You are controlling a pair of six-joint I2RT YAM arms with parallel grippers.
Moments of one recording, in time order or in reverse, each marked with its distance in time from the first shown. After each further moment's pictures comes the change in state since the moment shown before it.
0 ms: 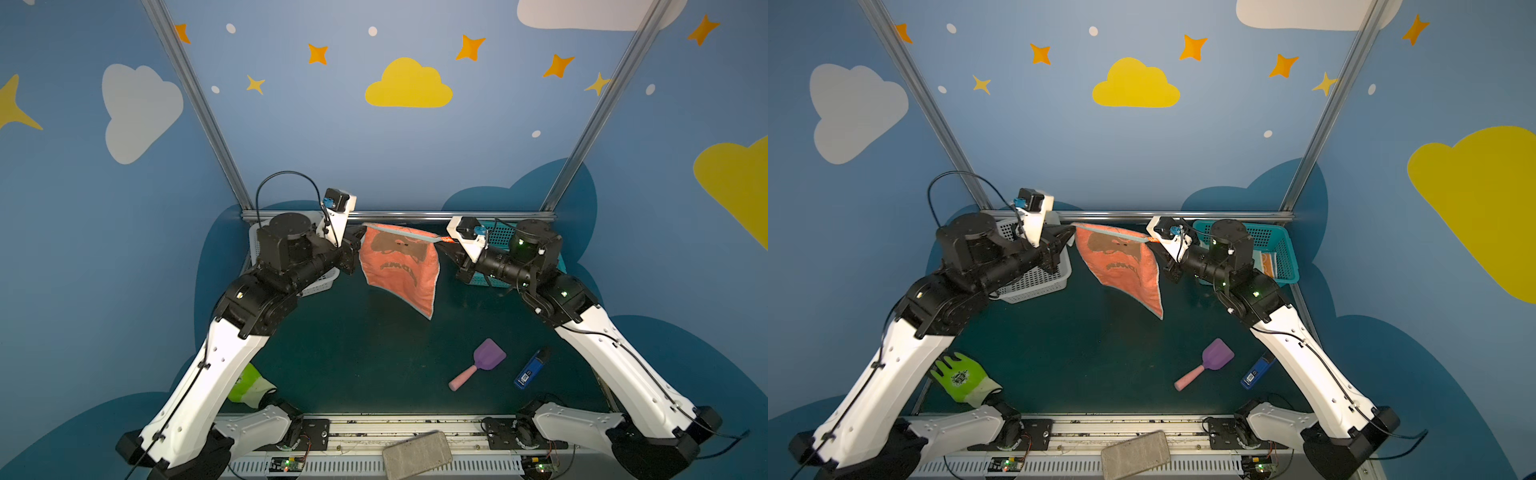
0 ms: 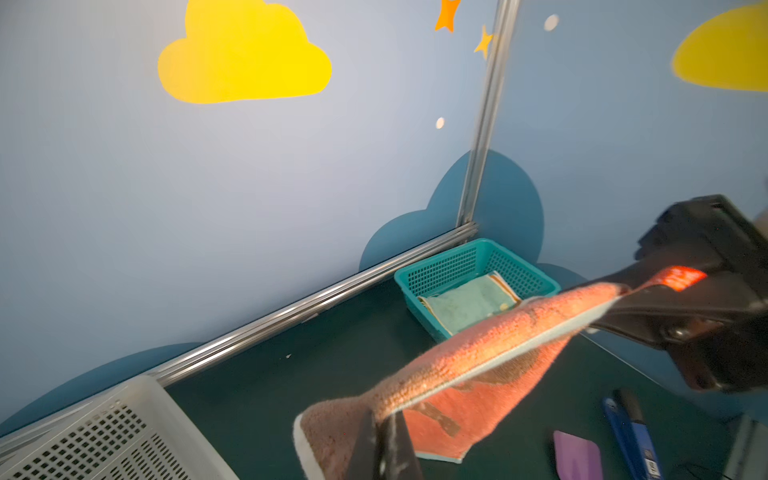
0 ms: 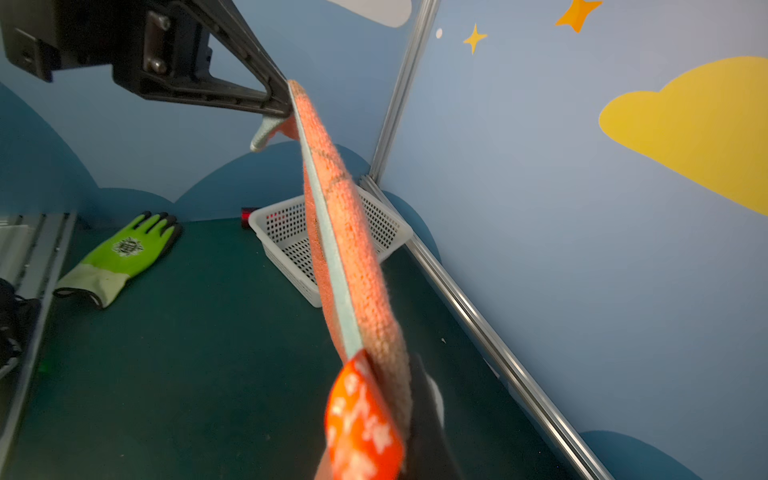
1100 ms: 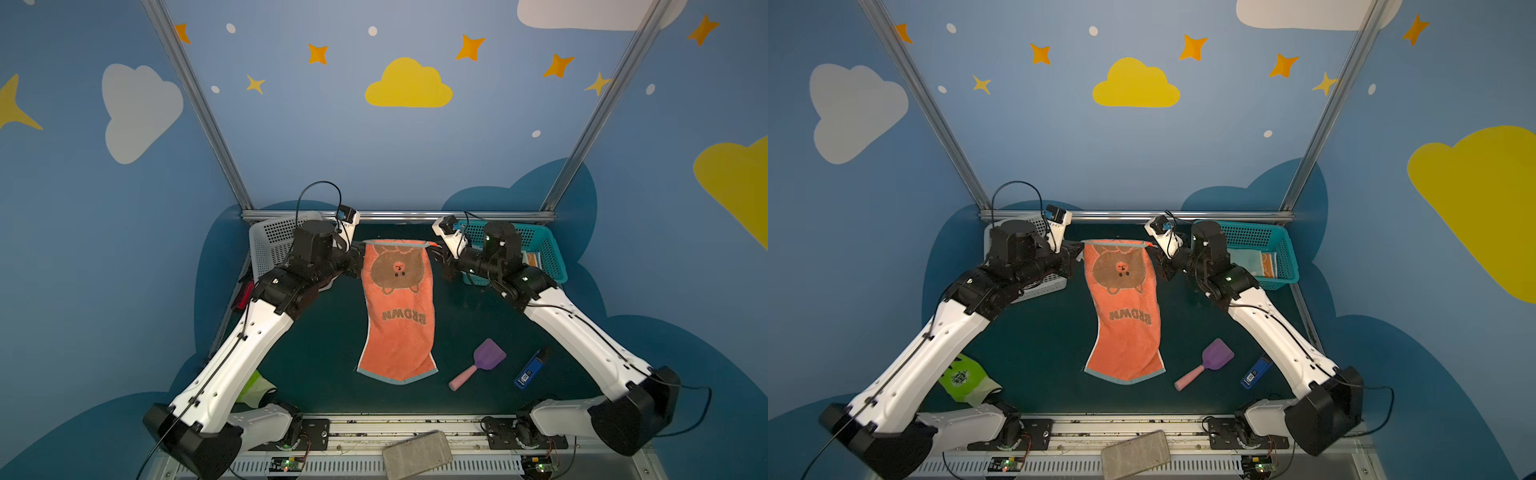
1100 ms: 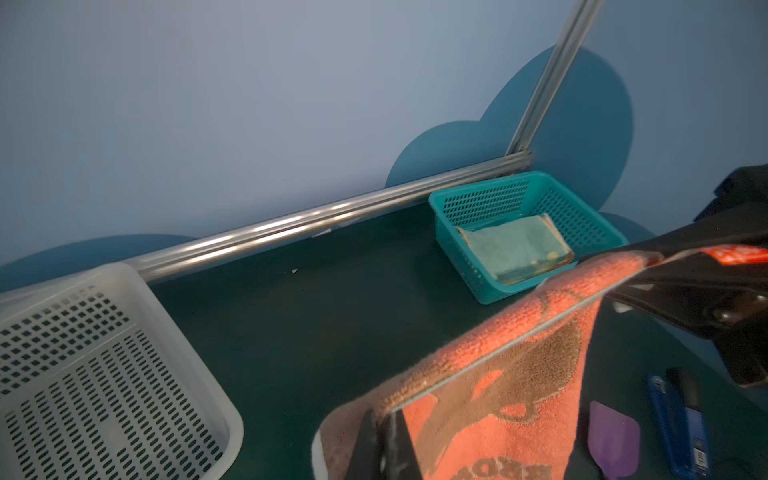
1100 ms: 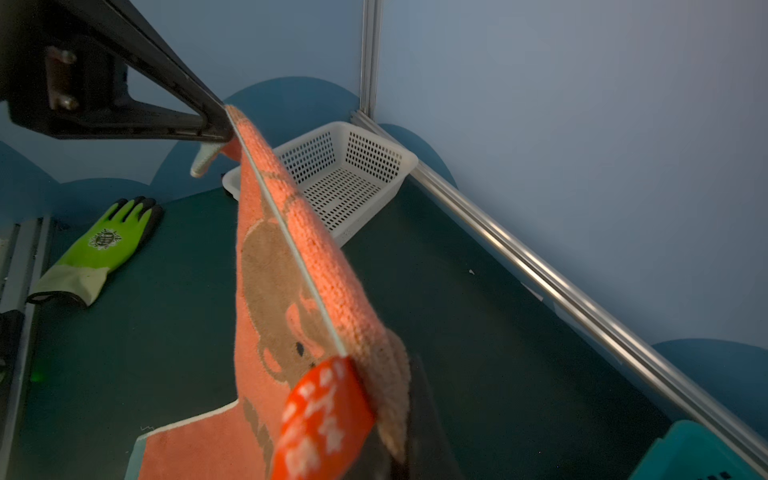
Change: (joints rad) left arm 0.106 0.162 -0.192 0.069 -0.032 -0.084; right arm -0.094 0.227 -0.118 0.127 0.012 0.132
